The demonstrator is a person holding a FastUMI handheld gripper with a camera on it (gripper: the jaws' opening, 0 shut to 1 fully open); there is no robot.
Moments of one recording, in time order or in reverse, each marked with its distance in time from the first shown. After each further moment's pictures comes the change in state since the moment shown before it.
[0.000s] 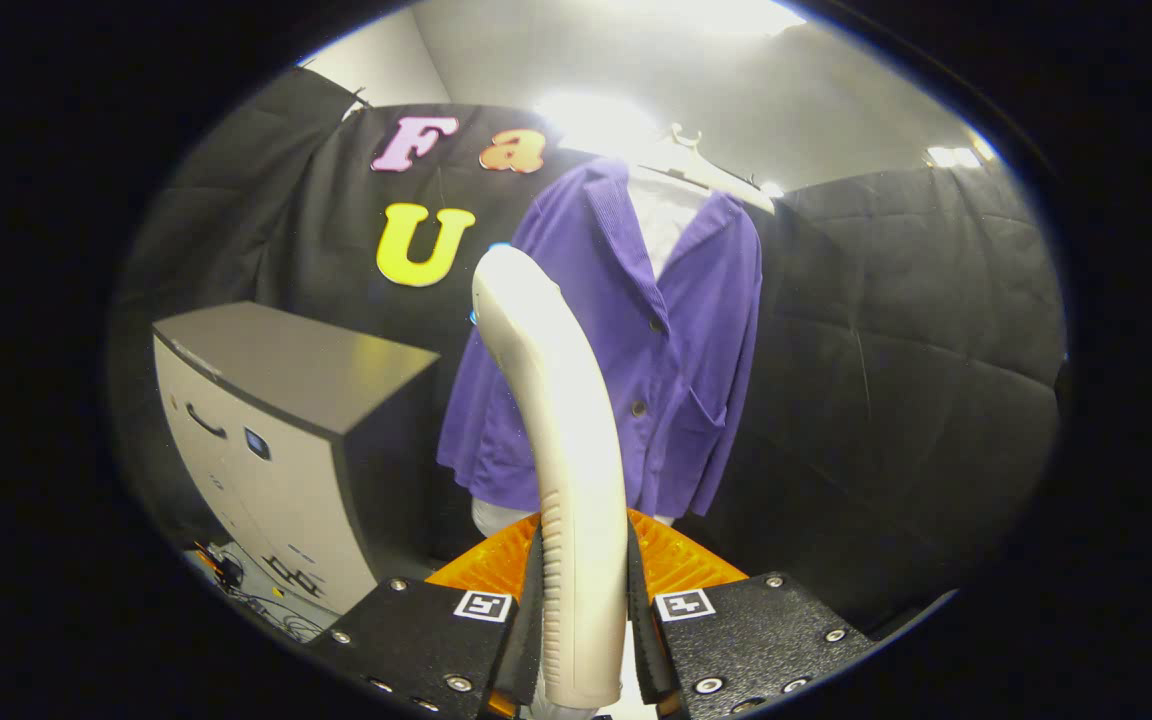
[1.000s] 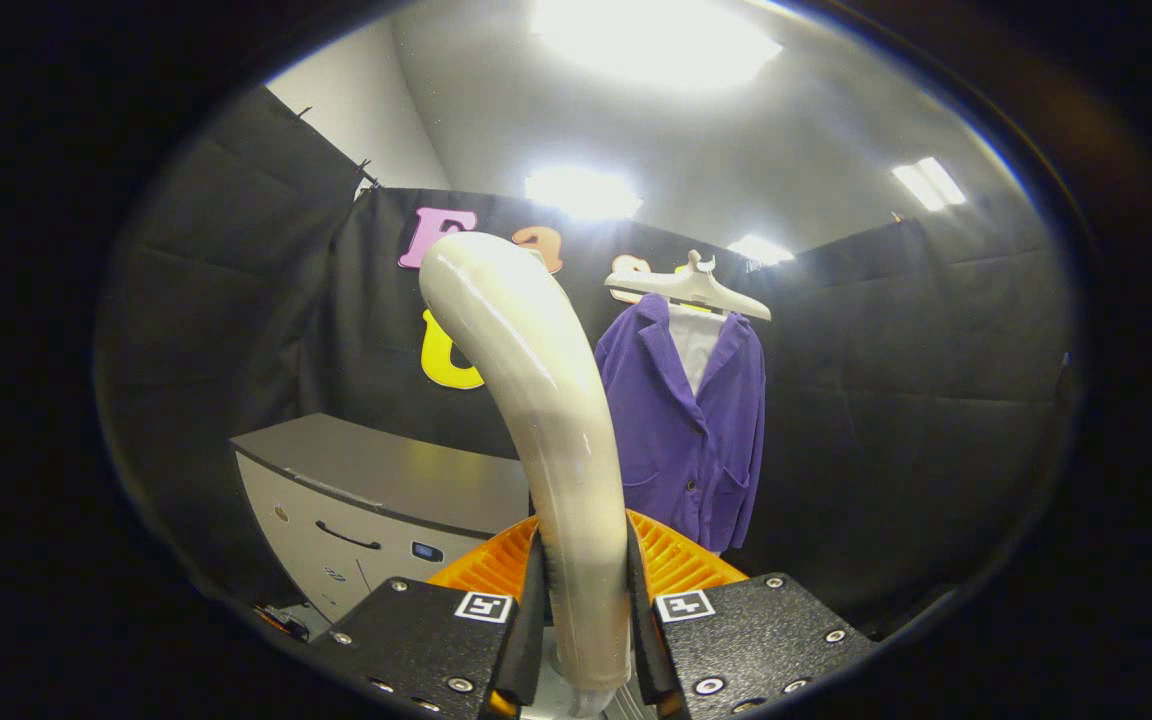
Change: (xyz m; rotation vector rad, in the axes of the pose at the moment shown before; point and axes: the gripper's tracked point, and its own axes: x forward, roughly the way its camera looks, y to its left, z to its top) arm -0.156 0.121 0.082 0.101 -0.156 -0.021
